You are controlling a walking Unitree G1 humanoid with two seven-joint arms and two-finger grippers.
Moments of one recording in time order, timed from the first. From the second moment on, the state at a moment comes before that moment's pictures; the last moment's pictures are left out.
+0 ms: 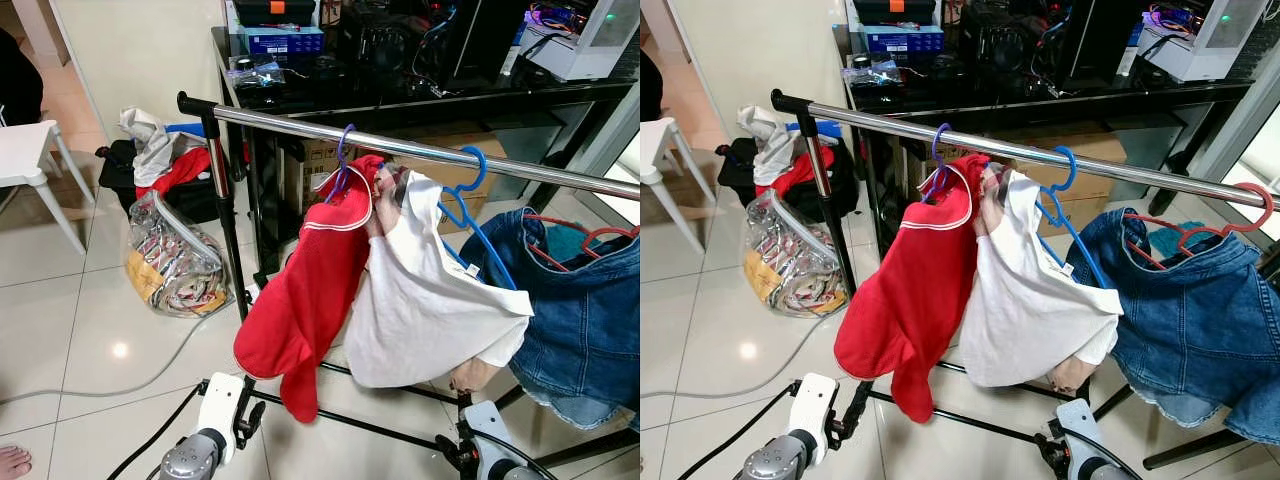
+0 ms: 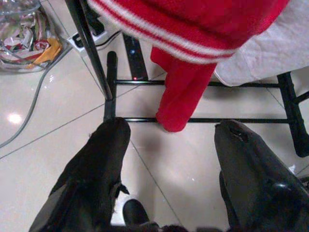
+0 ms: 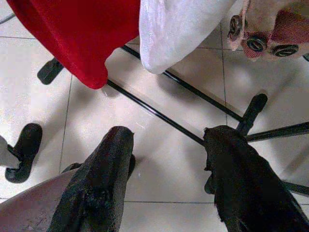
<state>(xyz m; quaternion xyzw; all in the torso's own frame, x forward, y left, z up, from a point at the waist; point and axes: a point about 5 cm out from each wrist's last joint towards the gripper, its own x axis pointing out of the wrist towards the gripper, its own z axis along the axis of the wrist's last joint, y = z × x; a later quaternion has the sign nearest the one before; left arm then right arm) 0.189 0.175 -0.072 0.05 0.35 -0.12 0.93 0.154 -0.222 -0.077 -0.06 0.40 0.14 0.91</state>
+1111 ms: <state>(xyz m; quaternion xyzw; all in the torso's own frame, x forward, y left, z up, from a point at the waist) 0.192 0.184 -0.070 0.05 0.35 -0.11 0.93 0.164 -0.222 -0.074 -0.05 0.38 0.10 0.92</state>
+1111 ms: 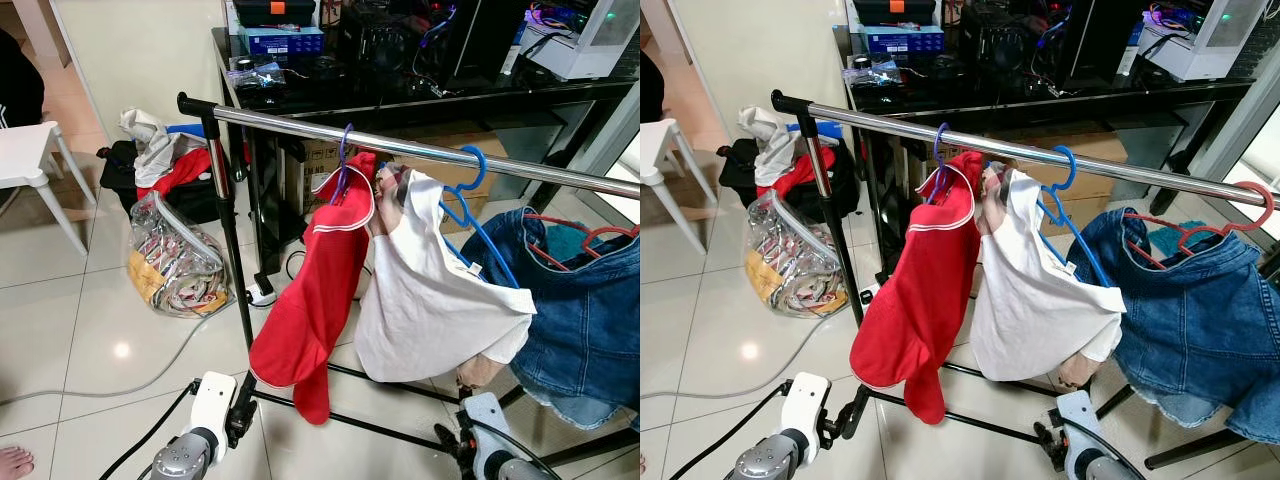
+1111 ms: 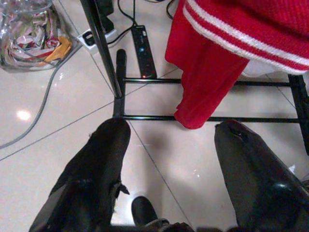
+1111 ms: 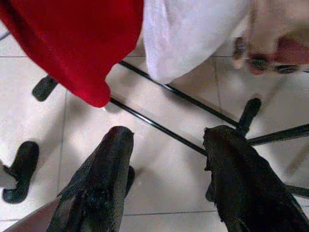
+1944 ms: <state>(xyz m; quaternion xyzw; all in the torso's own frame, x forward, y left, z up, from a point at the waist) 0.210 0.158 -0.060 0.06 0.30 -0.14 0.94 0.177 -0.272 -0.049 -0.16 0.32 -0.04 0.93</state>
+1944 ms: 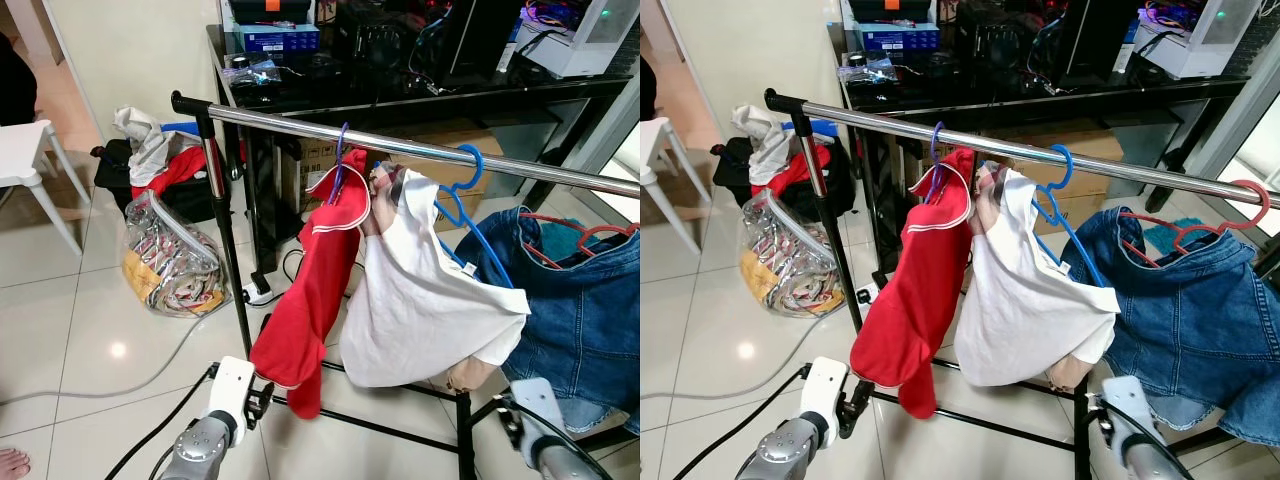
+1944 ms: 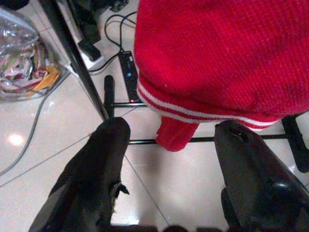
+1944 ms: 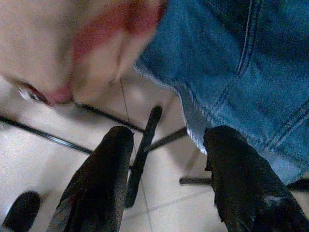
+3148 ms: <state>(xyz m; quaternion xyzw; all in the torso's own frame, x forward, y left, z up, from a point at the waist) 0.218 0.127 -0.046 0.23 0.20 -0.31 0.90 0.207 -0.298 0.094 -0.05 -0.04 -0.10 0.99</state>
